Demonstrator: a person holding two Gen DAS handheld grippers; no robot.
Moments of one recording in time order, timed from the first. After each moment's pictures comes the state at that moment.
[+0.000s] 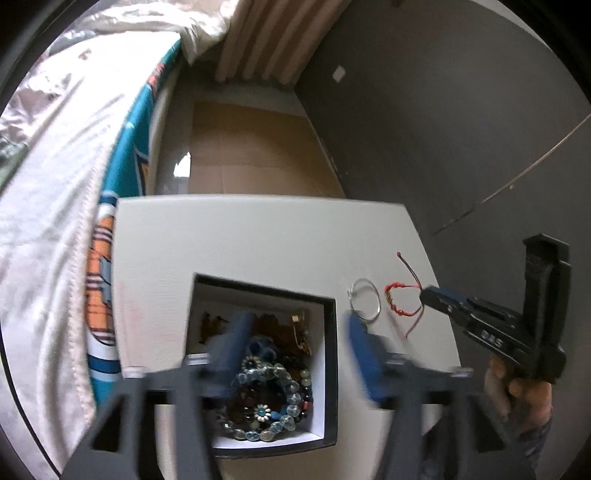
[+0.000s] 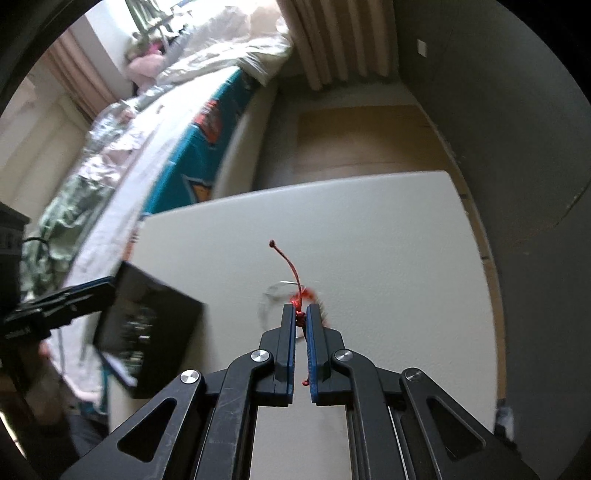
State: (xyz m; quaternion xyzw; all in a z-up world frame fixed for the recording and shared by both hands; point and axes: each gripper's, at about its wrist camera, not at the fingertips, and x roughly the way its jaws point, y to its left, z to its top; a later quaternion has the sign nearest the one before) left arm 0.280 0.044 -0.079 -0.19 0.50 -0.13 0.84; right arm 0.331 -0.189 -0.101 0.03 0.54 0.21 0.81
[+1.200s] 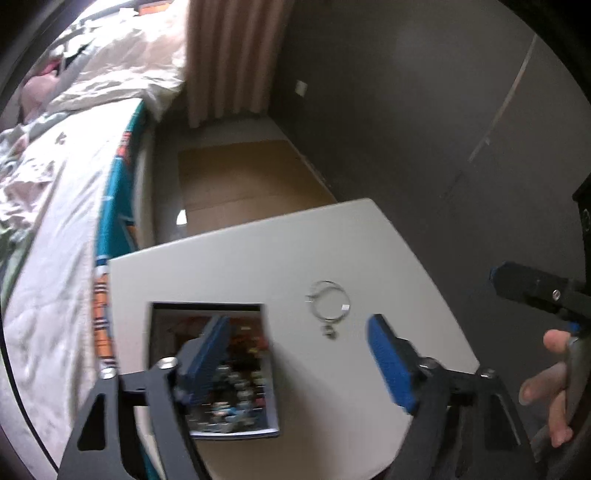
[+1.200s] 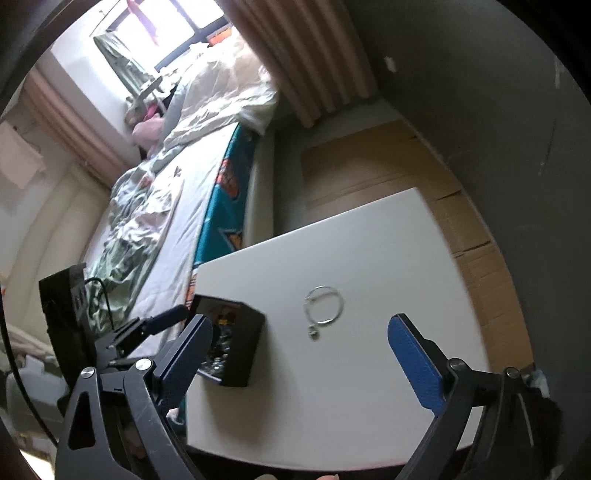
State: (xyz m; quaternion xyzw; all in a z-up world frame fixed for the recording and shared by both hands) left arm 0.258 -0.041 -0.042 -0.07 0.47 -0.14 0.87; right arm 0.274 -0.235 -0.023 0.14 0.49 0.18 0.84
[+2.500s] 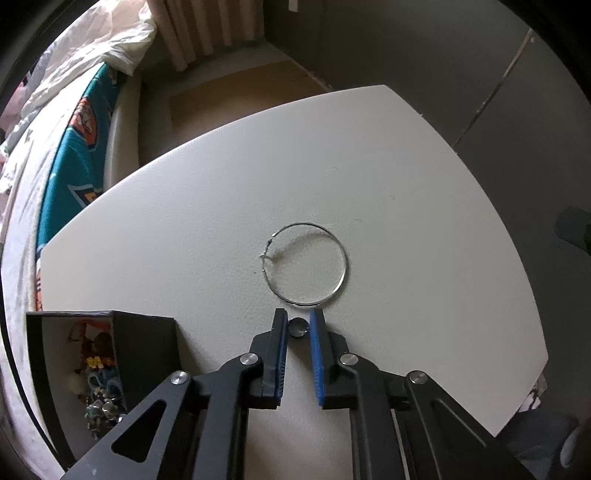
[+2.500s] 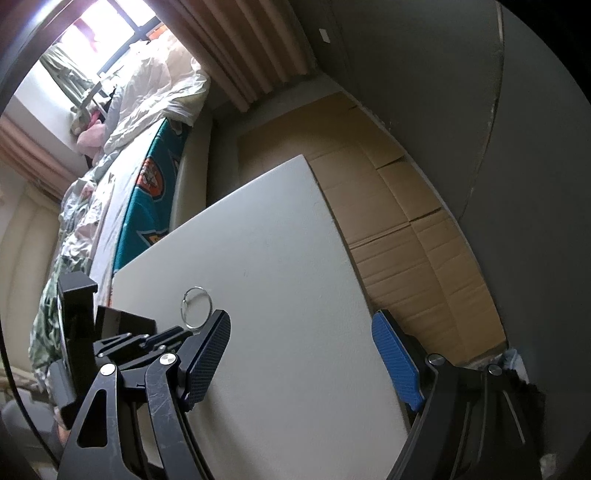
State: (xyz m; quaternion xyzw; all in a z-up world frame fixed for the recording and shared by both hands) left arm 0.315 -0.126 -0.143 0.04 0.59 -0.10 0.80; right arm 0.316 -0.324 -0.106 0.15 0.55 0.11 0.82
